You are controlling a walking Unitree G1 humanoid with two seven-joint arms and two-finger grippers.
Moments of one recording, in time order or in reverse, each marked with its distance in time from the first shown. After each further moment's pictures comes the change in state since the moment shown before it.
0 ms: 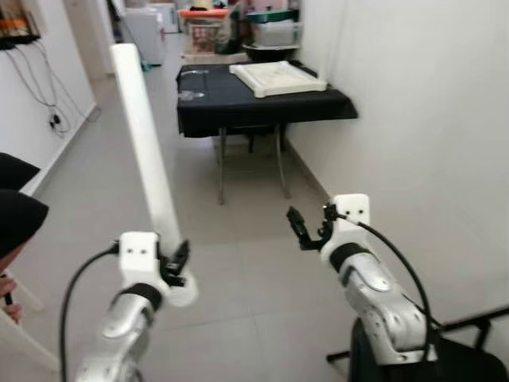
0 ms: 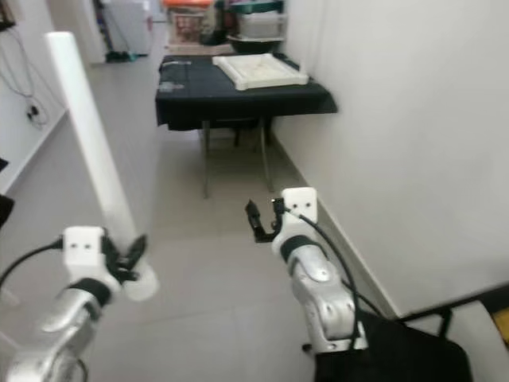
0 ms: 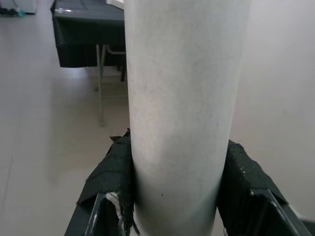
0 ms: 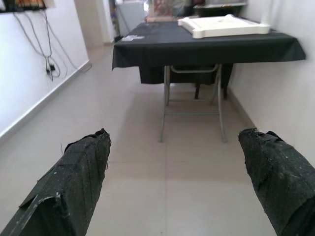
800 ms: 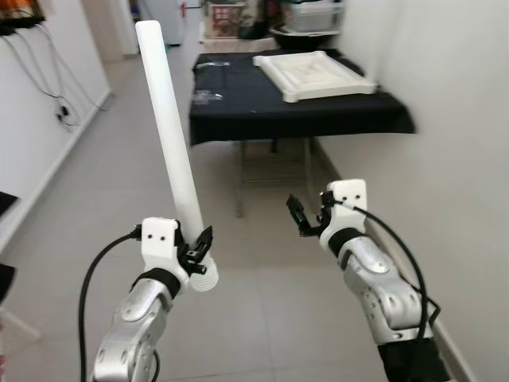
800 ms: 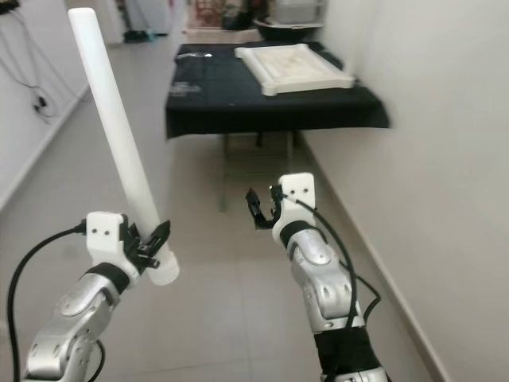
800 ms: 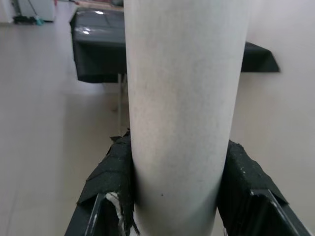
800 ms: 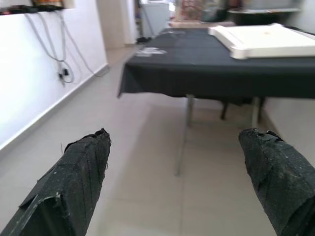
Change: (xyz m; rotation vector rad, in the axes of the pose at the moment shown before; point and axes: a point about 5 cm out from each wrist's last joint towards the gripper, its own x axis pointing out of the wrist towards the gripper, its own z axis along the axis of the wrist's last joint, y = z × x) left arm 0.008 -0.003 0.009 0.016 -0.030 -0.027; right arm 0.010 0.010 0.004 0.001 -0.037 0.020
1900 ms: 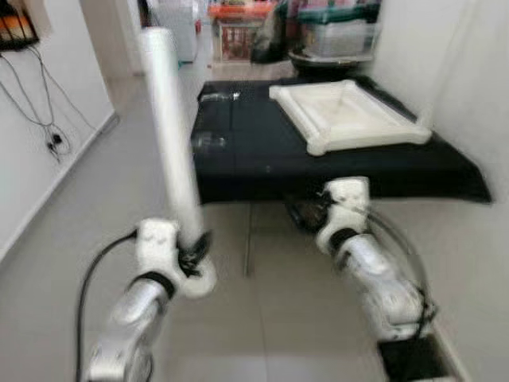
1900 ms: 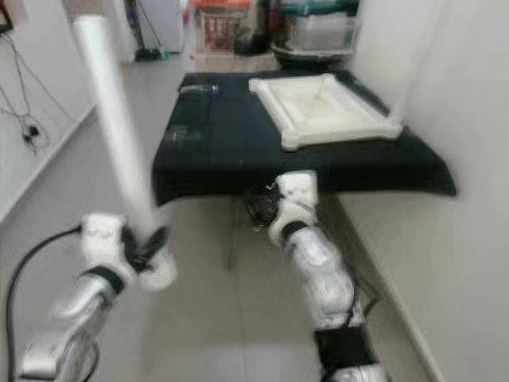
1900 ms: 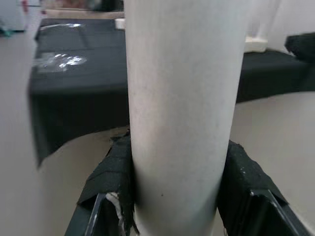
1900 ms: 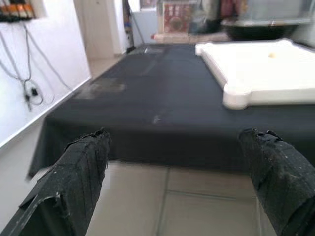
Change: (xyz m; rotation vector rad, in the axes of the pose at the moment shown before) left arm -0.001 -0.003 0.003 0.056 0.004 -0.110; right arm 0.009 -0.011 0.006 -0.004 -0.032 -0.013
